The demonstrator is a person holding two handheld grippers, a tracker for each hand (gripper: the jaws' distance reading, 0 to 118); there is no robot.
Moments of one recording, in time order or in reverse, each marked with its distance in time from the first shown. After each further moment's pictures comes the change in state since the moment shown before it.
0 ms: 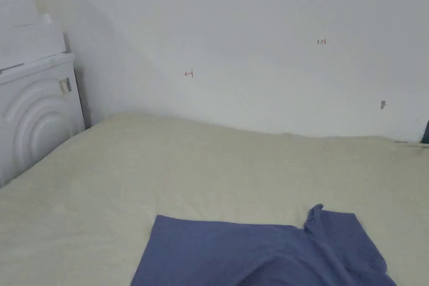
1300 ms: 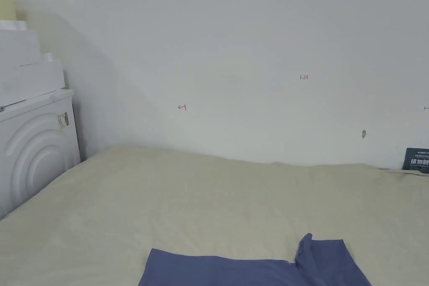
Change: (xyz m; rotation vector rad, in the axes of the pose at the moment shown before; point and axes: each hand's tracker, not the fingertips) left arm 0.106 0.105 0.093 0.457 0.033 -0.242; right arm -0.128 0.103 0.036 0.305 0.207 0.267
